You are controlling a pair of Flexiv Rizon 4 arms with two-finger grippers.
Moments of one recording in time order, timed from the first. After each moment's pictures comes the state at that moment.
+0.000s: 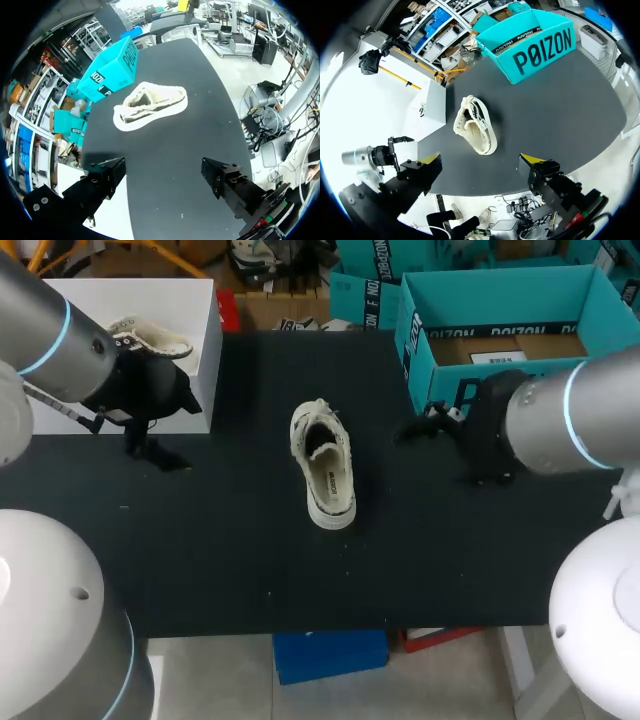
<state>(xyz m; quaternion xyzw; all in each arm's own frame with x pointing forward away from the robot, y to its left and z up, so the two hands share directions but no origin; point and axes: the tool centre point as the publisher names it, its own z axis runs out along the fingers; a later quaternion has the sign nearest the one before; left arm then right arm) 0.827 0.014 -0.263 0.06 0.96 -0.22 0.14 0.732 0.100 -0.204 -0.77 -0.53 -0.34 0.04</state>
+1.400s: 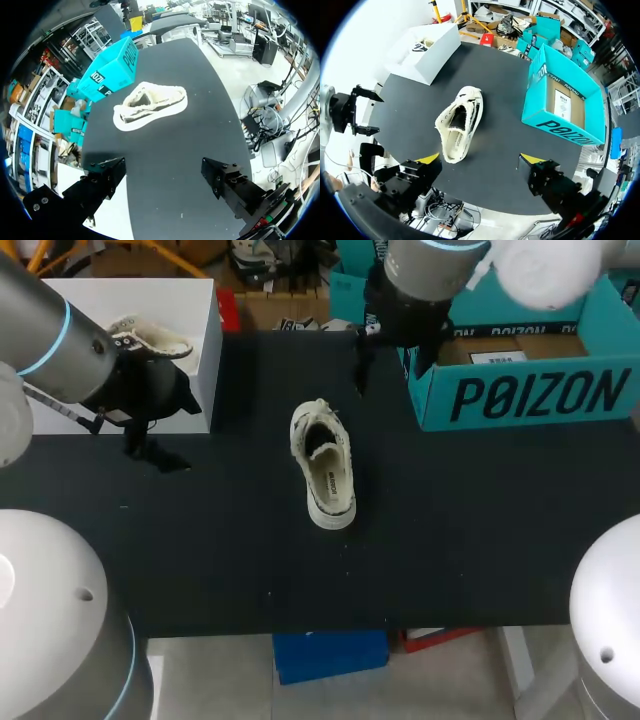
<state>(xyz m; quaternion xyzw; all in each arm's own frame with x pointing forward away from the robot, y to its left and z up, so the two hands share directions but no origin) 0.826 0.014 -0.263 0.06 0.96 -0.22 0.14 0.860 0.128 -0.198 -0.55 -0.83 -0.09 -0.05</state>
